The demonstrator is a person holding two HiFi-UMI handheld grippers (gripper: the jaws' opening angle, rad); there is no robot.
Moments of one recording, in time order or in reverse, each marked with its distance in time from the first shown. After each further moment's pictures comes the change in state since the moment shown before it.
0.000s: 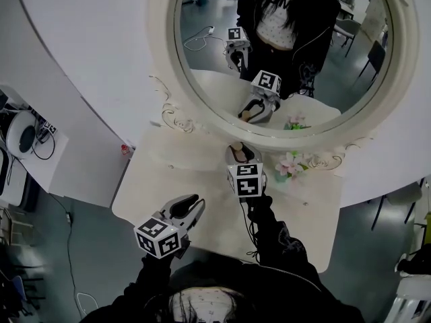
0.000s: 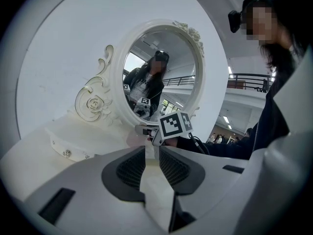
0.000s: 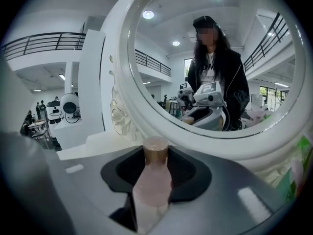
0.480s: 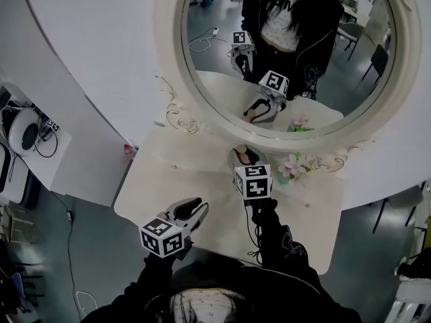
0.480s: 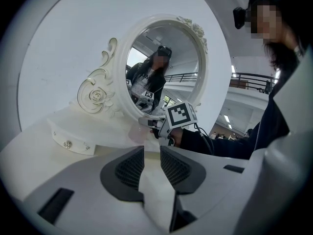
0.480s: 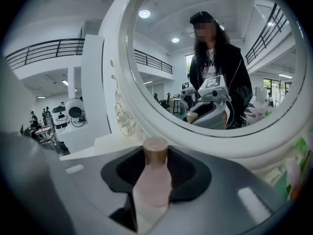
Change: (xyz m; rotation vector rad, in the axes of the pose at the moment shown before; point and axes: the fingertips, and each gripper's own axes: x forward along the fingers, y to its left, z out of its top) left arm 0.001 0.004 -0.019 -0.030 0.054 0.009; right arm -0.011 0.004 0.002 0.044 0.023 0.064
